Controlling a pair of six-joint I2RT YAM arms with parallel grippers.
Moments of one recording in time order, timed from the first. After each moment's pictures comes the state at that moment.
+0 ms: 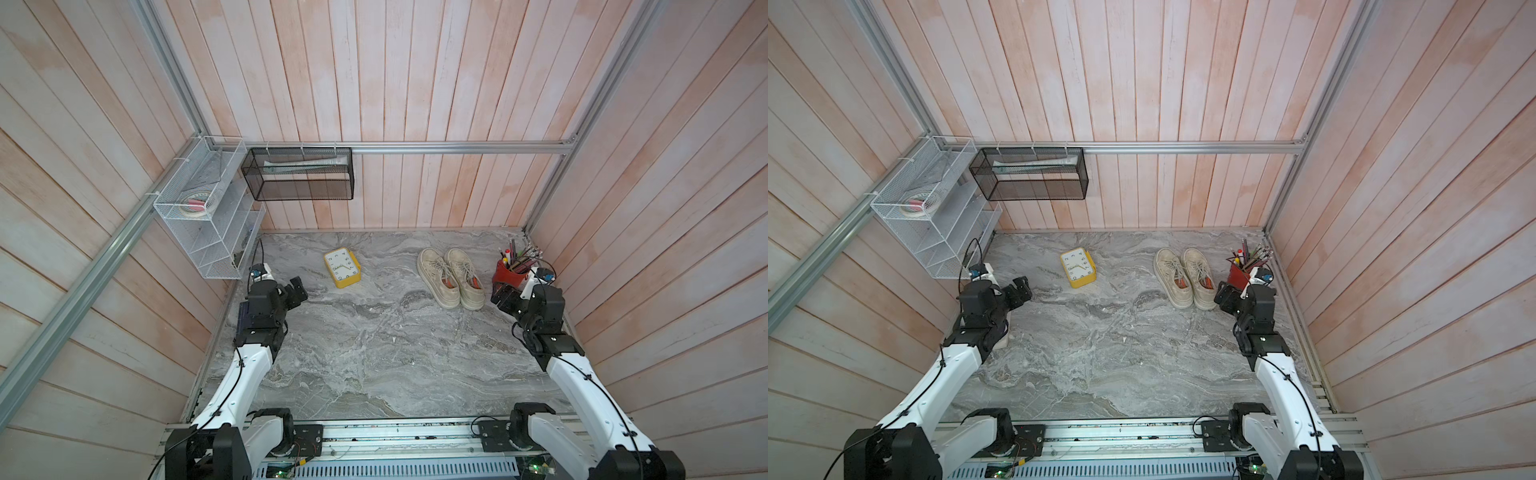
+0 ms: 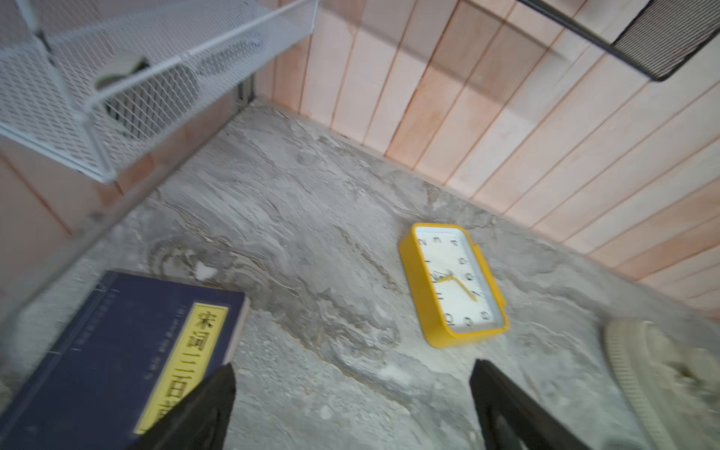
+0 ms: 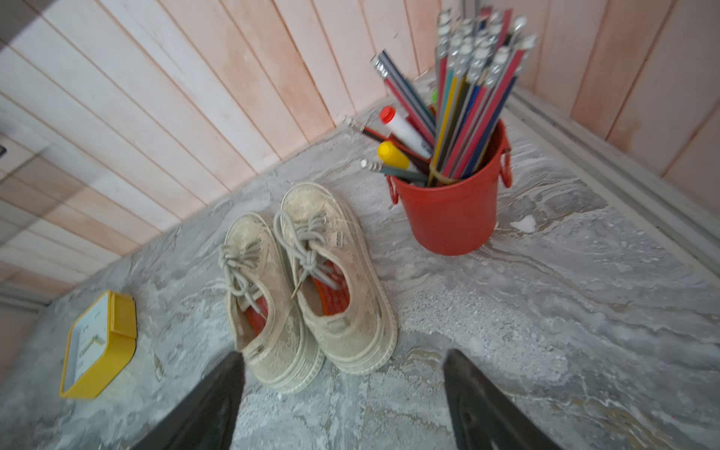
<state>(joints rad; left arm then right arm) 0.03 1.05 0.62 0.00 0.00 -0.41 0.04 0.97 0.63 -0.14 -0.05 0.50</state>
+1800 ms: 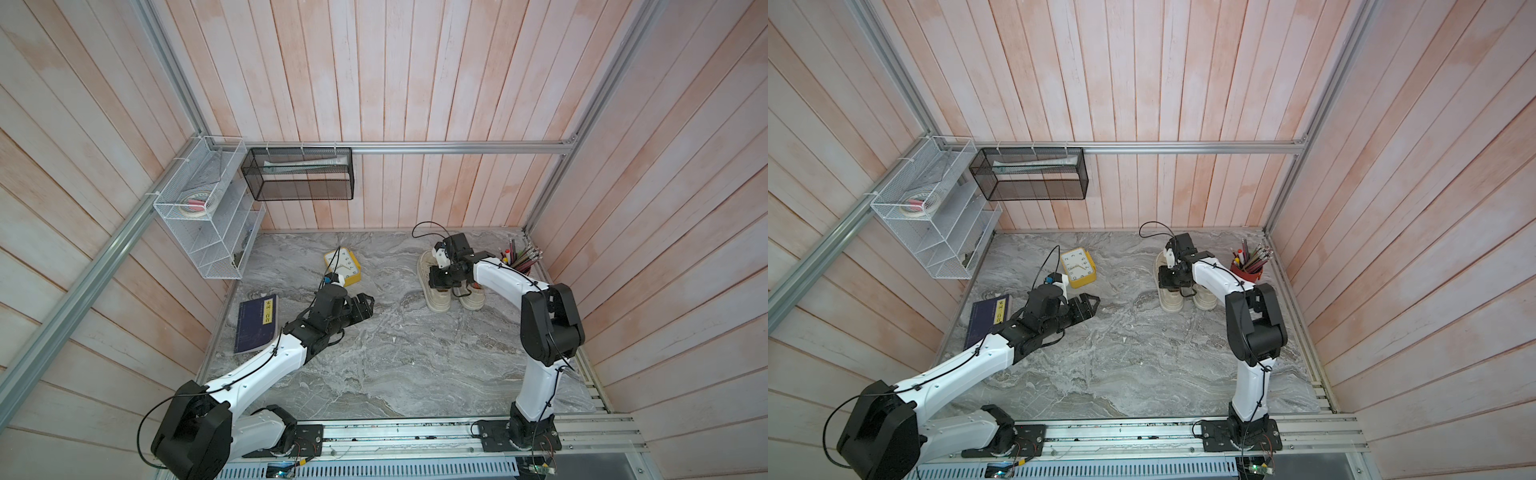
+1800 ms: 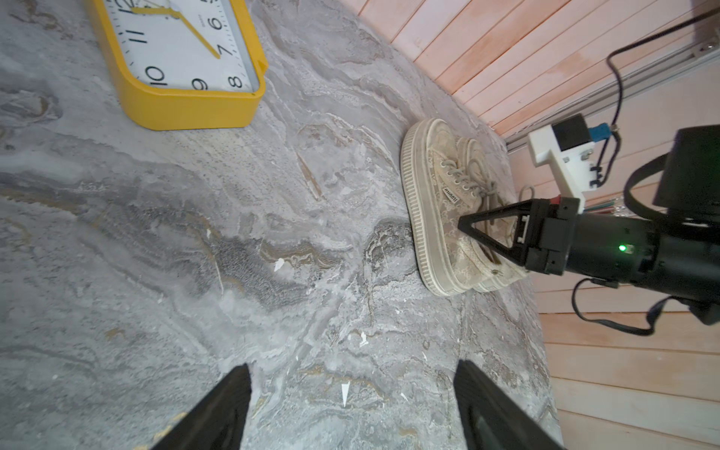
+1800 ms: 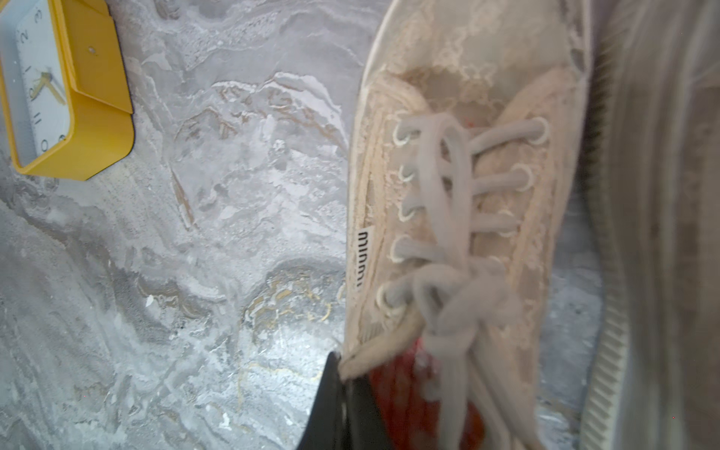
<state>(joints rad) -0.55 1.21 0.71 -0.12 0.03 -0.81 0.39 1.92 1.44 -0.57 -0.24 0.30</state>
